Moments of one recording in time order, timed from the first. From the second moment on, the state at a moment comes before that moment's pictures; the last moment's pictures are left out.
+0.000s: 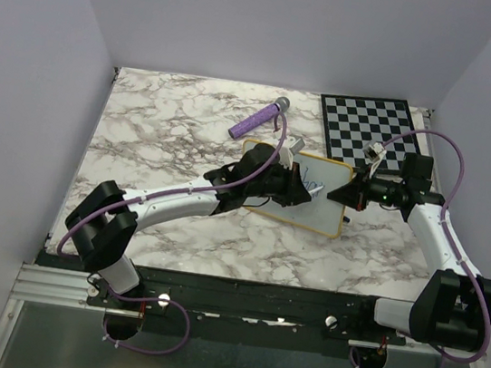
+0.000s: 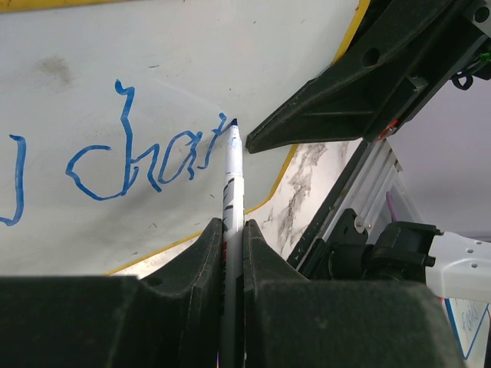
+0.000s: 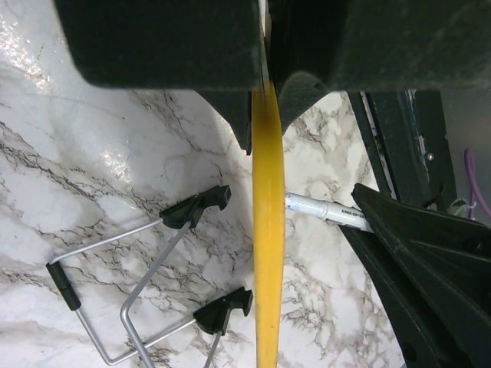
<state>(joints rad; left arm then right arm) -0.89 1.58 1.09 0.13 0.23 -0.65 -0.06 1.30 0.88 -0.46 -1.13 -0.38</state>
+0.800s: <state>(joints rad) -0.89 1.59 1.09 0.13 0.25 -0.65 -0.06 1.30 0.88 -0.46 -1.13 -0.38</state>
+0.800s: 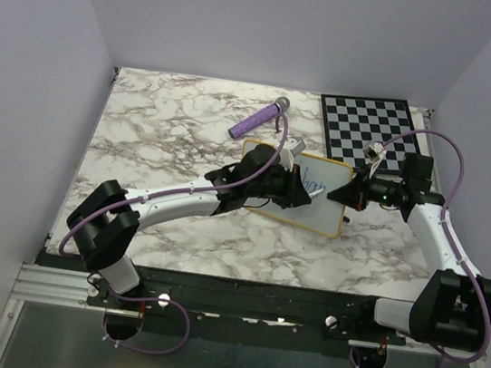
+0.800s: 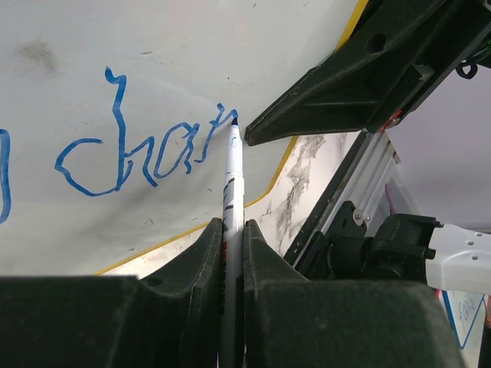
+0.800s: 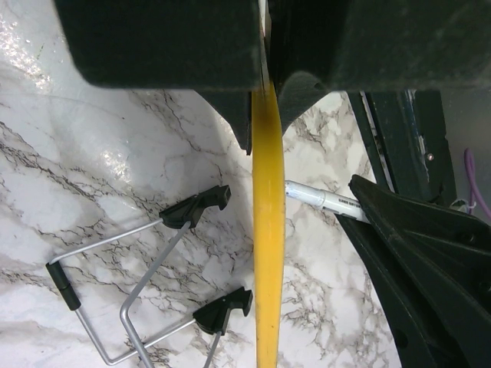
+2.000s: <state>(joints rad) -0.90 1.51 0.98 0.13 0.30 -0.66 -0.06 1.30 0.88 -0.46 -1.13 -0.38</state>
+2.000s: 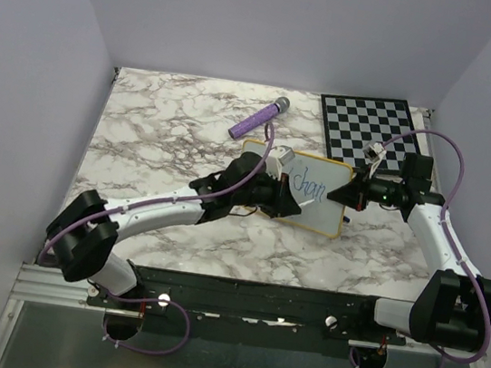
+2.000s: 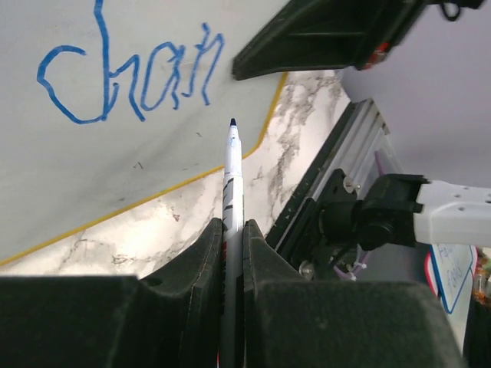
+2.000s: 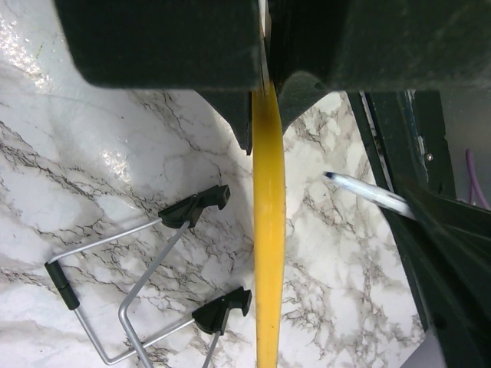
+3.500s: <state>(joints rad) -0.77 0.95 0.37 0.24 0.01 -0.52 -0.06 1.28 0.89 -0.52 -1.14 -0.47</state>
